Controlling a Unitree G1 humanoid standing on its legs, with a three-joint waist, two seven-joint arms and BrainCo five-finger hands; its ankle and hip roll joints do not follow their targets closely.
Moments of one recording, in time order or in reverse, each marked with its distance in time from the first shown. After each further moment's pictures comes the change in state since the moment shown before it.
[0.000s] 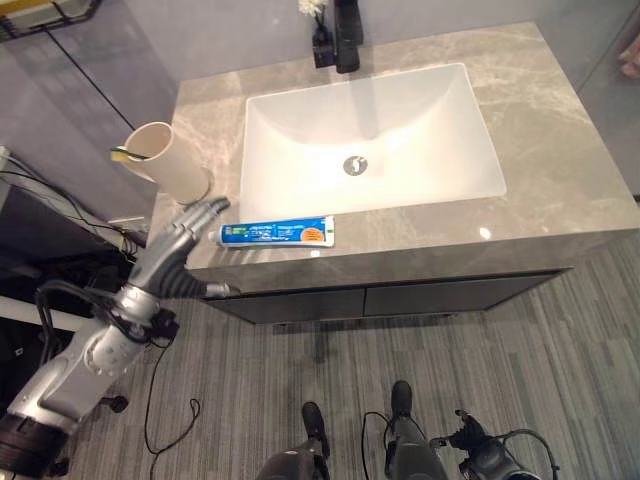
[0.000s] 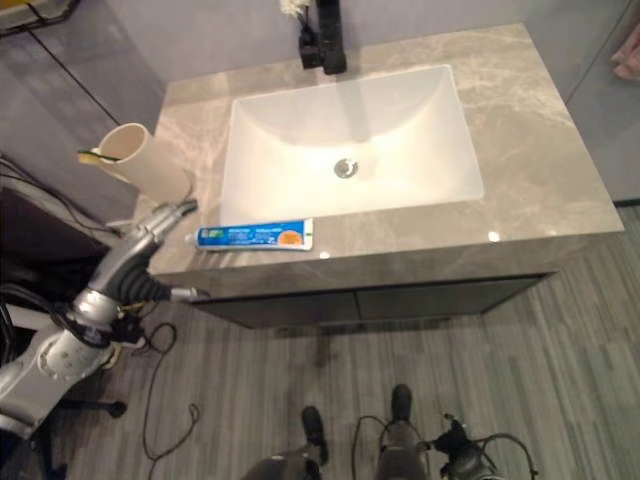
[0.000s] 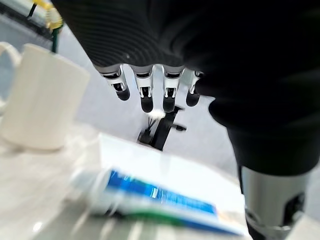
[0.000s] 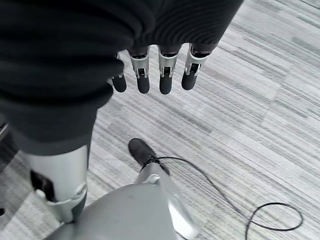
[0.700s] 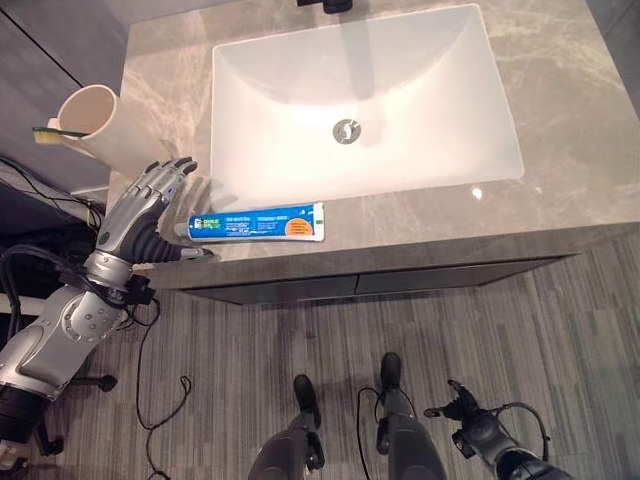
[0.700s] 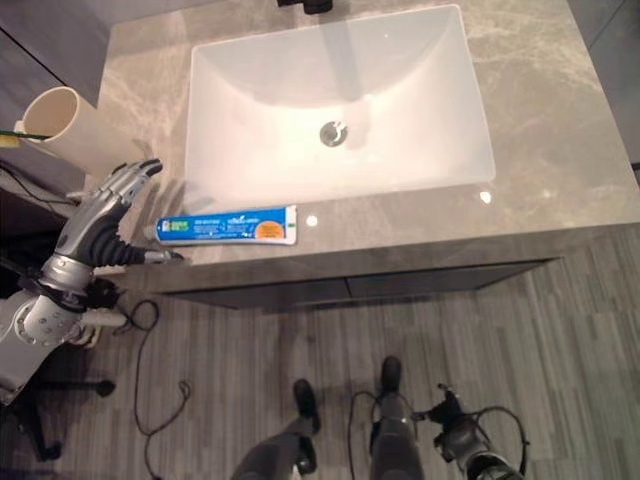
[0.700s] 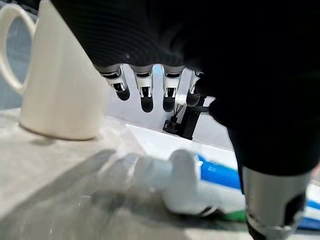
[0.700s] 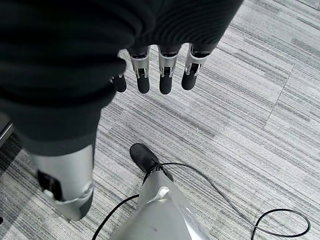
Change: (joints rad) left arm -0.078 0.079 -0.001 0.130 -0.001 0.028 0.032; right arm -0.071 -0.009 0.009 -0.063 0.031 -0.004 -0.005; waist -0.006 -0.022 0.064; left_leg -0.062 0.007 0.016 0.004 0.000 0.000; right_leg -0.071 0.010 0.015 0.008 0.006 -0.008
